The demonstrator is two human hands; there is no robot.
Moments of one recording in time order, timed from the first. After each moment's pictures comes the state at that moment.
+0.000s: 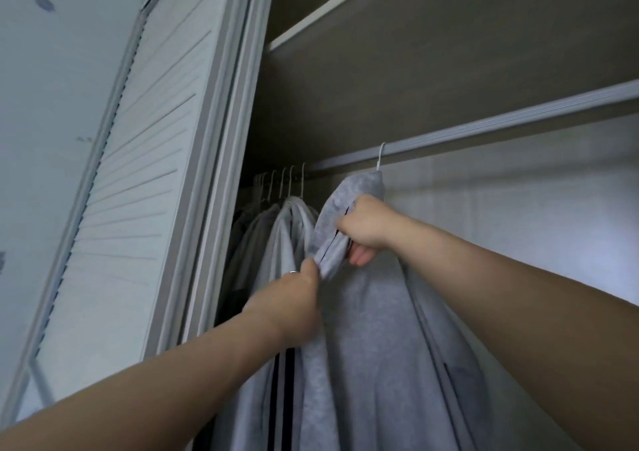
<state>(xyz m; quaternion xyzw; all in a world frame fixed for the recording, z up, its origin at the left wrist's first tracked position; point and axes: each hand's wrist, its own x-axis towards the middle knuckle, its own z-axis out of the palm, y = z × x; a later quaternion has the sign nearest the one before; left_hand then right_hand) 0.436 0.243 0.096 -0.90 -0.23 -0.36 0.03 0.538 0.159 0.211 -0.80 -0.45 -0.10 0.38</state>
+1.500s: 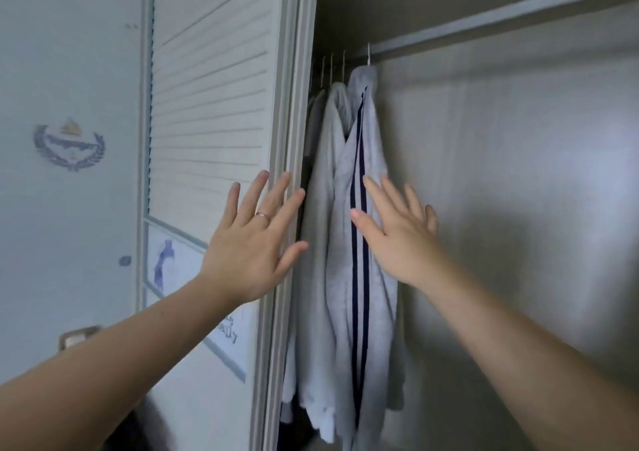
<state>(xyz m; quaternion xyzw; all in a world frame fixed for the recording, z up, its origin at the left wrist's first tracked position) 0.245 0.238 -0.054 -0.85 -0.19 -0.42 0.25 0.431 0.080 -0.014 -0.78 -0.51 -0.24 0.28</state>
